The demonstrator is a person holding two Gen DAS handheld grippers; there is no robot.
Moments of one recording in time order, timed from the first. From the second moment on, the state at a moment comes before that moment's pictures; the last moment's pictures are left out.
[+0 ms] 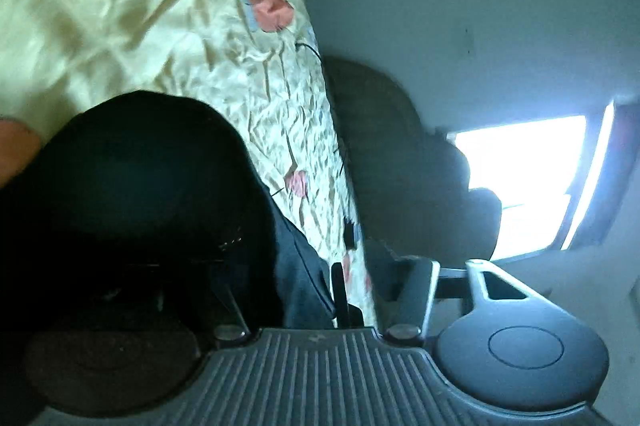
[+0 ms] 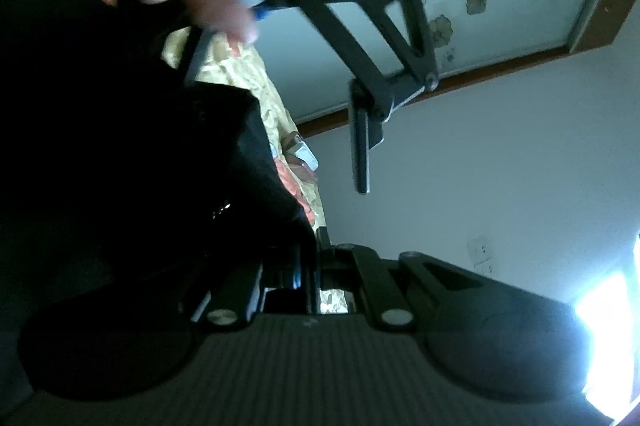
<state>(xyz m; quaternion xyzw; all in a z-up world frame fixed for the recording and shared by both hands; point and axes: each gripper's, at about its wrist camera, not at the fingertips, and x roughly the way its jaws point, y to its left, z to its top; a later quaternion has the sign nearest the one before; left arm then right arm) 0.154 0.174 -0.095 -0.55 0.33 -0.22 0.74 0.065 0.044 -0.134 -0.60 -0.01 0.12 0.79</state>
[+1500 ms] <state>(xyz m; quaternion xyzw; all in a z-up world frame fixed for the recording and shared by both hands) 0.042 0.242 -0.065 -0.42 0.29 -0.21 0.83 0.028 -0.011 -0.137 -0.60 0.01 0.23 0.76</state>
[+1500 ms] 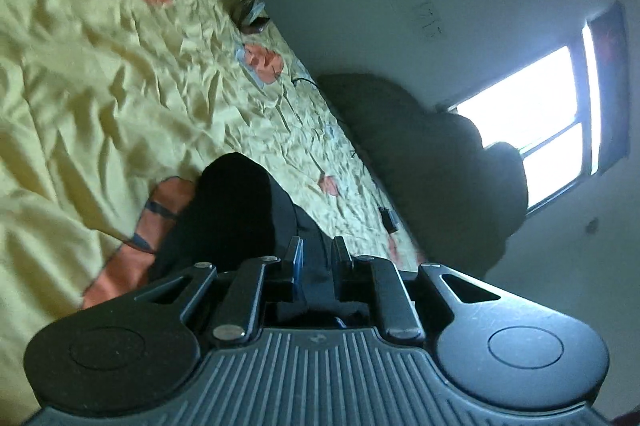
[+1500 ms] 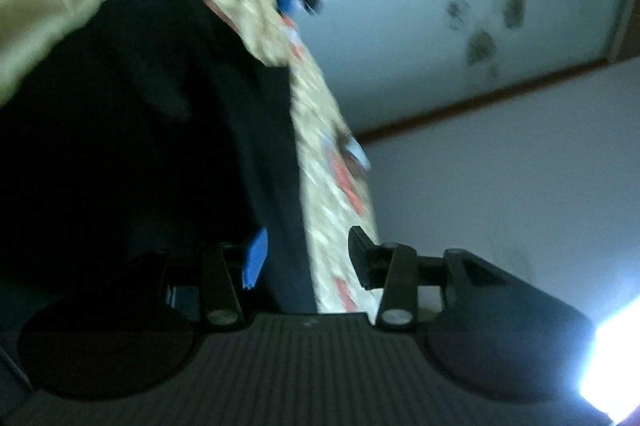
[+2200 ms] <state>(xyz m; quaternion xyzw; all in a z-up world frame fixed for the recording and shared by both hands) 0.031 0.243 -0.085 -0.46 0.32 -0.23 0.80 0.028 0.029 -0.150 -0.63 0.04 0.22 0.75</state>
